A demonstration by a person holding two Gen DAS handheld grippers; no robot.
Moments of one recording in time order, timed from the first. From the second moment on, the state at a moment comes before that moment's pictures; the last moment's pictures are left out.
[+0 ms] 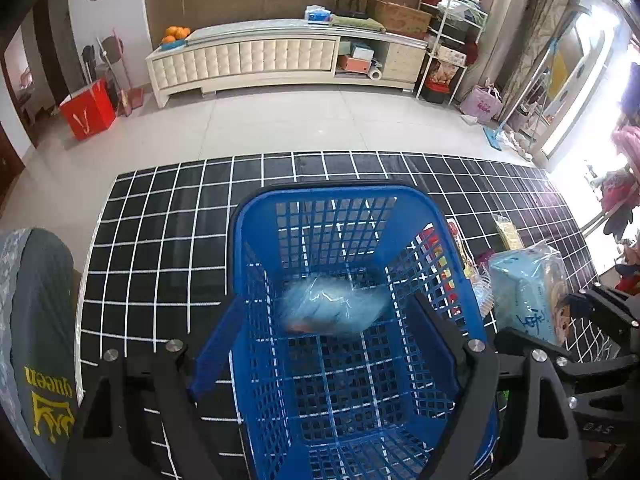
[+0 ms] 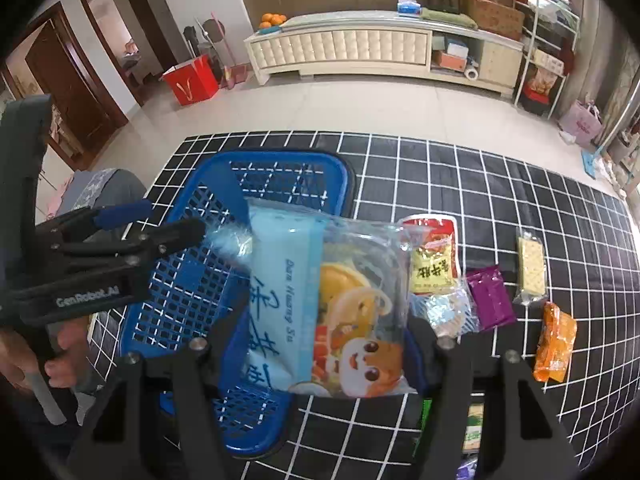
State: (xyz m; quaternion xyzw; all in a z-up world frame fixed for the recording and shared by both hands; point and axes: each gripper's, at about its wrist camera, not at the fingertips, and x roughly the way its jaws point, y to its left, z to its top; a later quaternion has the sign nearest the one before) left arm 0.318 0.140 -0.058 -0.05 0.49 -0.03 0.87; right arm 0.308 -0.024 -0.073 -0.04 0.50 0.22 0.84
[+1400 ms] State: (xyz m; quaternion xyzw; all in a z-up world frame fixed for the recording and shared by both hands) left arm 0.271 0.238 -0.071 -0.09 0.50 0.03 0.86; right arm 0.364 0.091 -0.107 -0.07 0.55 0.23 0.80
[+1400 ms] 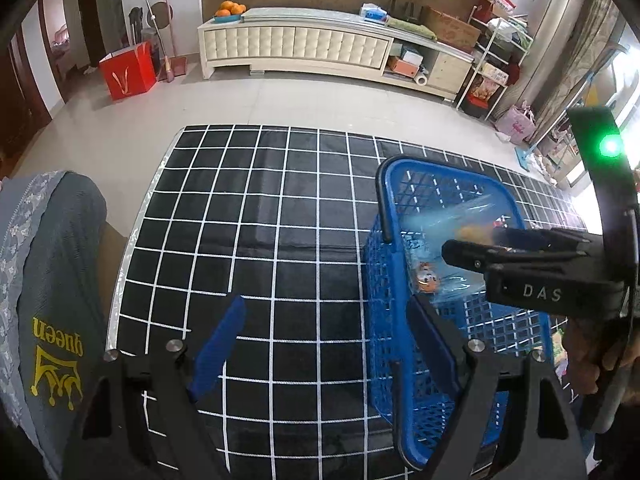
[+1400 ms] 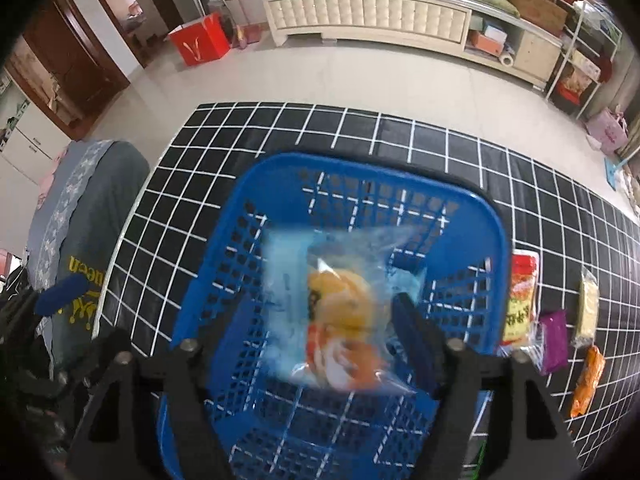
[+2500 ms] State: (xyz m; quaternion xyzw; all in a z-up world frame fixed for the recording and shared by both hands) left arm 0.220 0.122 0.003 -0.05 0.46 -0.02 0.88; right arm 0.263 -0.050 -0.009 -0.03 0.49 0.21 0.85
